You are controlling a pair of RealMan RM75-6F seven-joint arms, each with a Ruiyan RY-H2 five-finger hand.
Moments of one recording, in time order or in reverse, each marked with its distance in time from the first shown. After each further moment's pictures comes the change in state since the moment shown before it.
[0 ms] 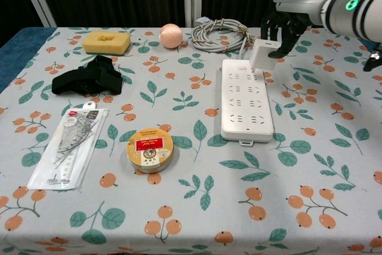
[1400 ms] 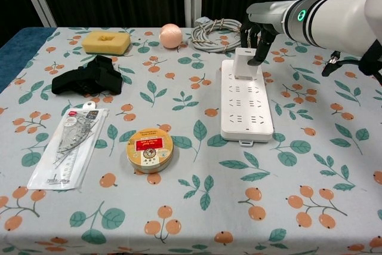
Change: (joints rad) left arm 0.006 -0.029 -0.003 0.053 -0.004 0.000 -0.035; right arm 0.149 -0.113 -0.033 0.067 0.196 0.071 -0.136
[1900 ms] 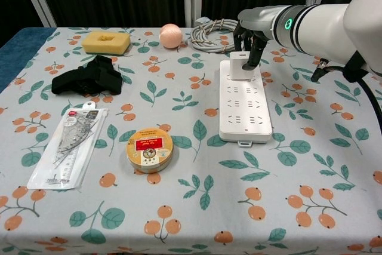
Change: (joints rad) left arm 0.002 -0.011 0.002 0.018 -0.002 -0.004 -0.017; right arm 0.031 -0.051 -0.016 0.036 0.024 0.015 -0.055
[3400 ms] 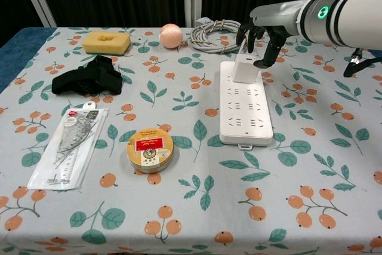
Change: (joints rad) left arm 0.000 0.010 -0.004 -0.025 0.008 0.012 0.021; right arm -0.078 0.193 -0.009 -0.248 -0.075 -0.014 0.087
